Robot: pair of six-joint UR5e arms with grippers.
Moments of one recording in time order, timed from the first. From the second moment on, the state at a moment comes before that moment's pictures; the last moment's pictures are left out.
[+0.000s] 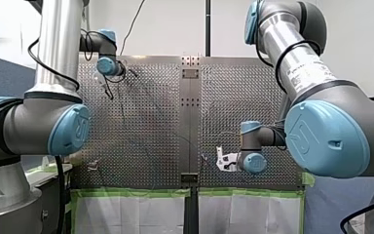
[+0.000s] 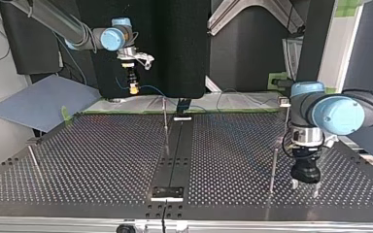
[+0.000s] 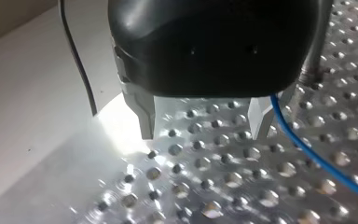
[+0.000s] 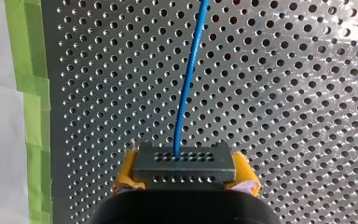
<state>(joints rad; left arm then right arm) 0.08 -1.74 -1.58 -2.79 -1.58 -2.22 2.00 -0.80 1.91 -0.96 1.55 1.48</state>
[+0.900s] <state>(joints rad) 0.06 -1.79 -1.64 -2.72 -1.62 -2.24 2.00 -0.80 1.92 -0.96 1.55 1.48</state>
